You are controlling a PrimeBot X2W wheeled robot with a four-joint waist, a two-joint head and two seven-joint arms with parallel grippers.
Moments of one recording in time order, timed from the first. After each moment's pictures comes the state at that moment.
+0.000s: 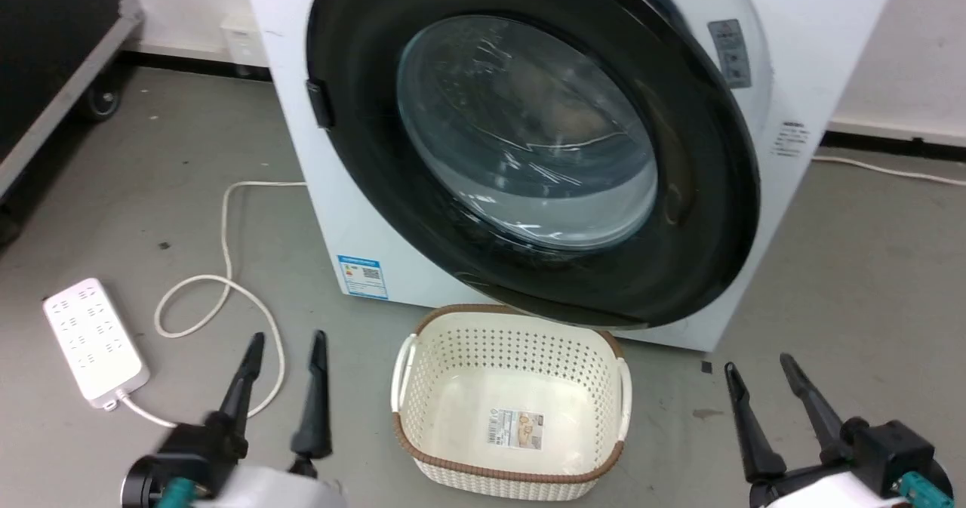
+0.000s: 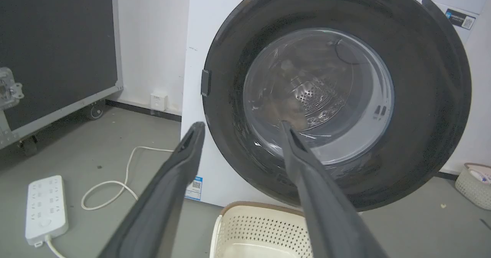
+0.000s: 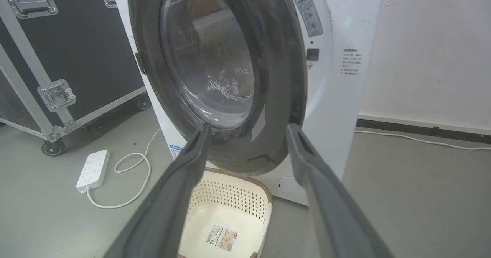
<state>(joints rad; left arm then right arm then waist) 0.01 0.22 -0.19 -0.01 -0.44 0.10 -0.26 0.02 -0.11 0.04 0.14 0.19 0.13 -0.26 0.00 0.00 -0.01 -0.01</state>
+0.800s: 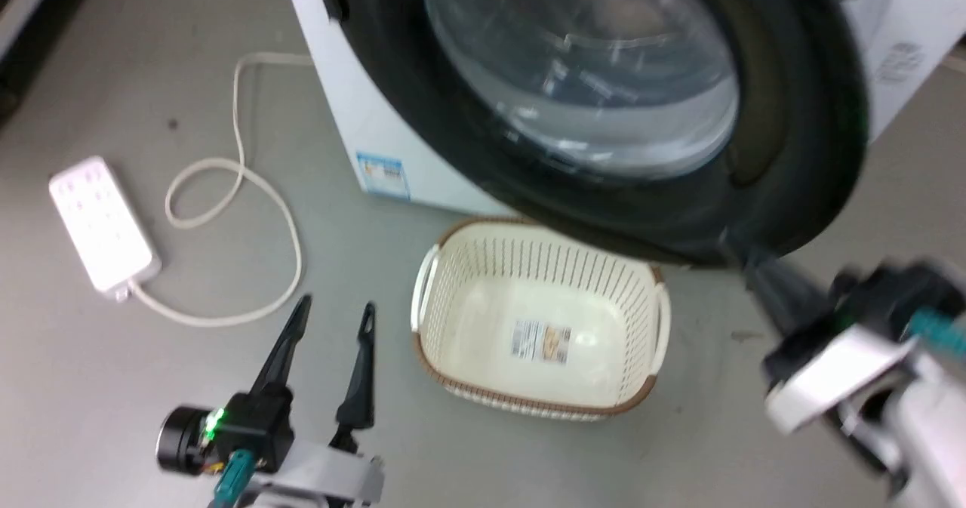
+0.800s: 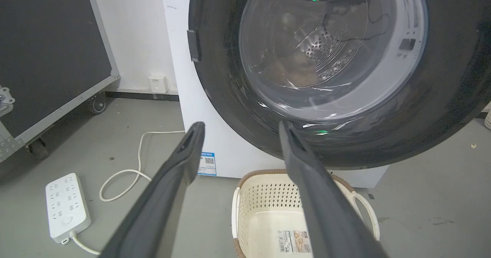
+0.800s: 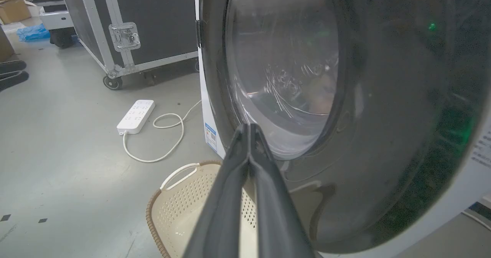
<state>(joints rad) -0.05 0.12 -0.18 0.00 -0.13 0.01 -0.26 -0.33 -0.44 0.35 0.10 0.35 0.13 -0.15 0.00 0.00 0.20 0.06</state>
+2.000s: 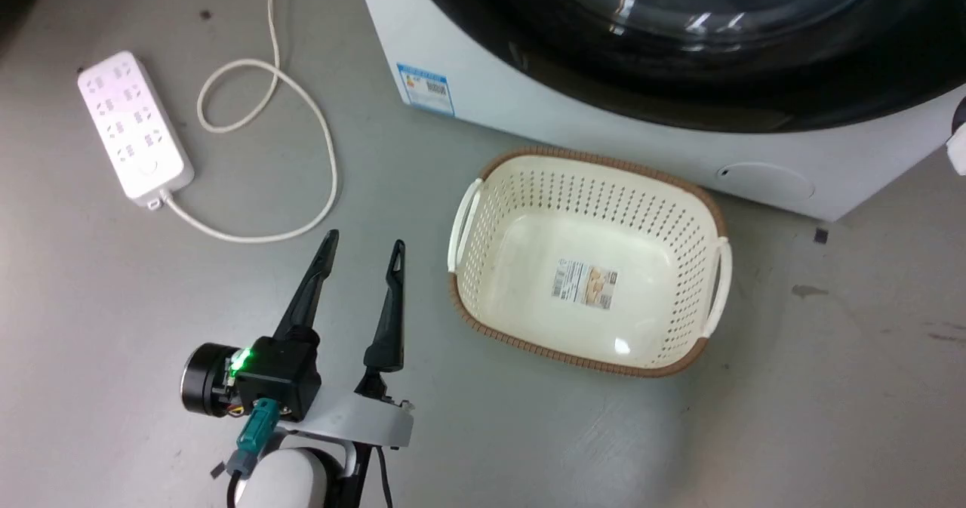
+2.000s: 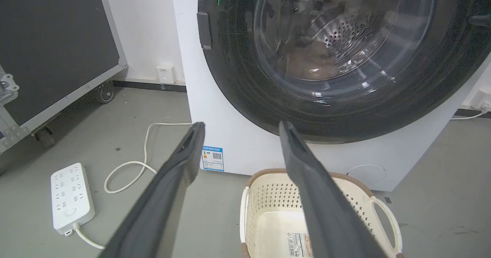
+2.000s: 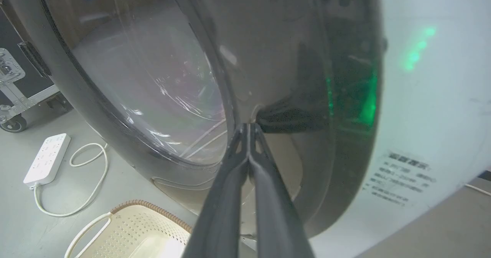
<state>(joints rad) -0.18 0.05 -0.18 0.02 -0.09 0.00 -0.26 -0.98 -0.55 0.35 0.80 0.60 0.14 -0.14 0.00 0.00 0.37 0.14</state>
